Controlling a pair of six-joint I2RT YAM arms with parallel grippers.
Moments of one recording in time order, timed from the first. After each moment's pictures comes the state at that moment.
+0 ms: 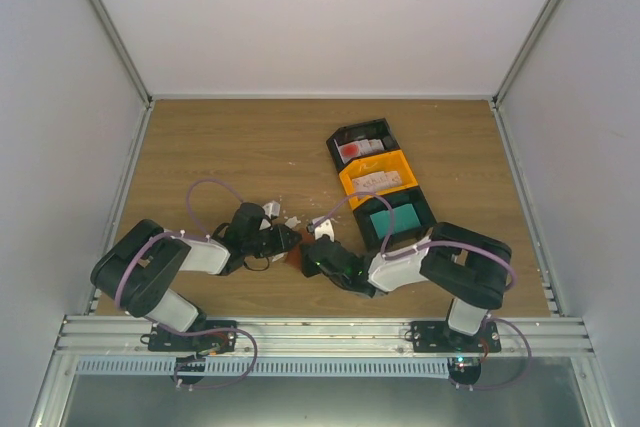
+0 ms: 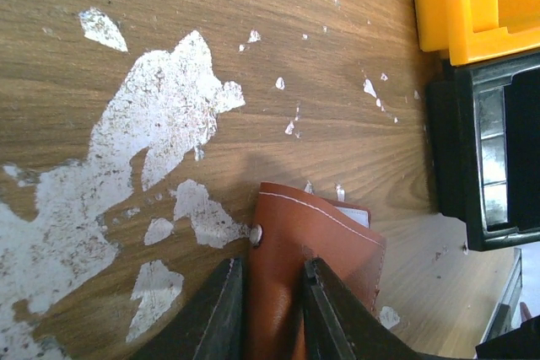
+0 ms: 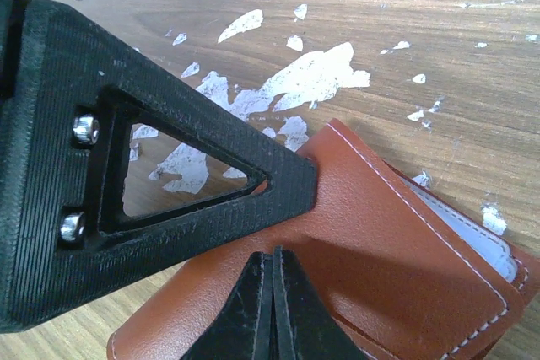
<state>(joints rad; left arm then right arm) -0.54 1.52 0.34 0.46 0.39 -0.85 1.16 1.75 0.61 0.45 0.30 0.69</state>
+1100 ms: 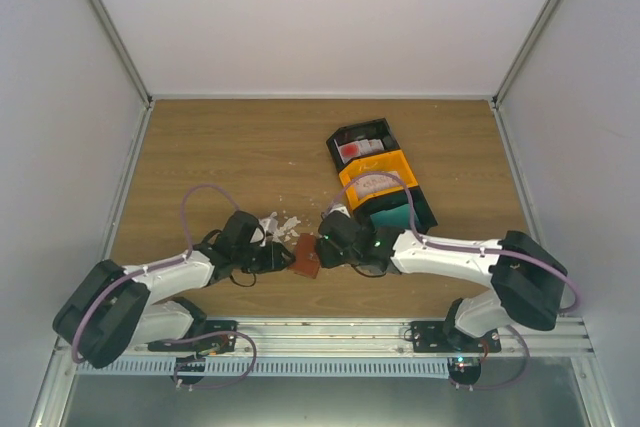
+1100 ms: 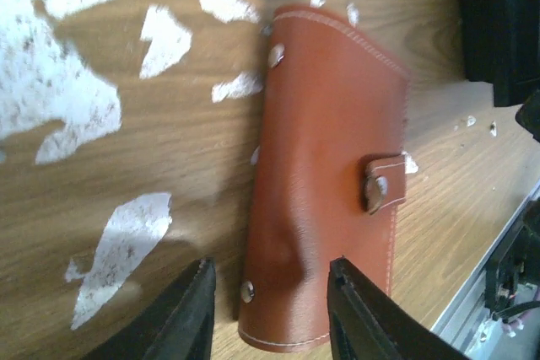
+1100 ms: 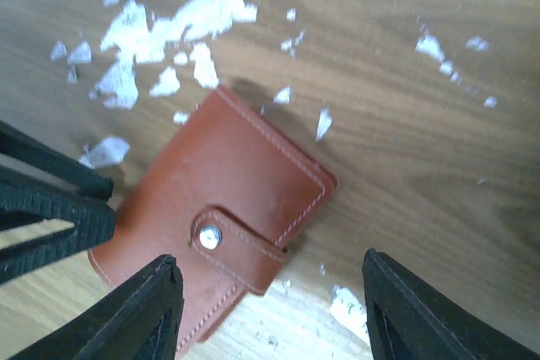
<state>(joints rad) -0.56 1.19 0.32 0.02 0.45 -0.73 1.06 1.45 0.82 -0.32 0.20 0.67</state>
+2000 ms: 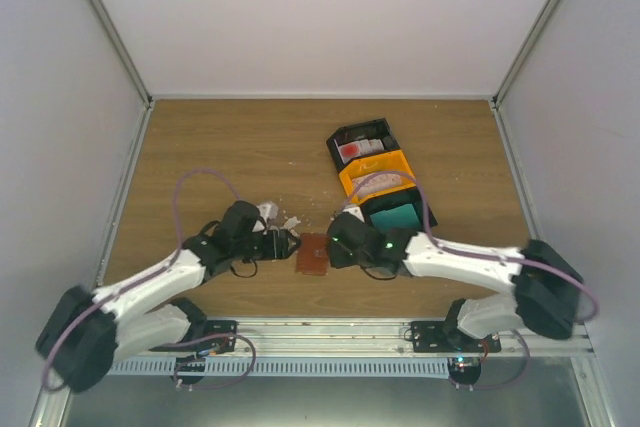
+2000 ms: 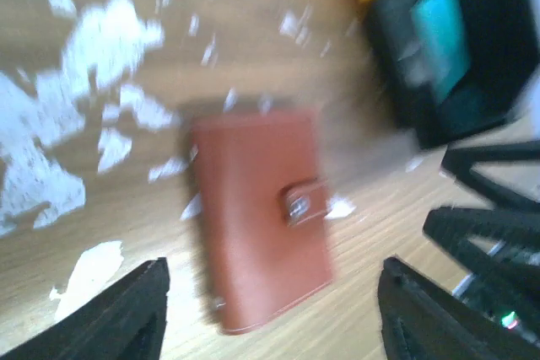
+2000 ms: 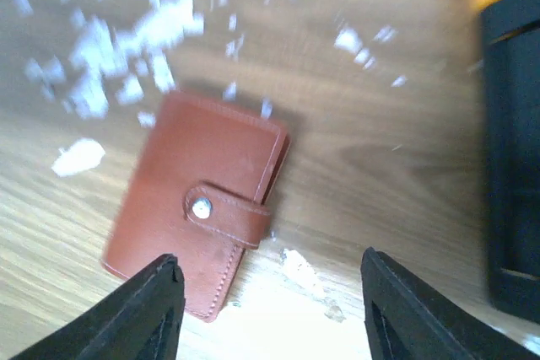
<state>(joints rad) -0.62 1.11 0.43 -0.15 0.34 -0.71 1.06 1.42 0.78 -0.41 0.20 0.74</state>
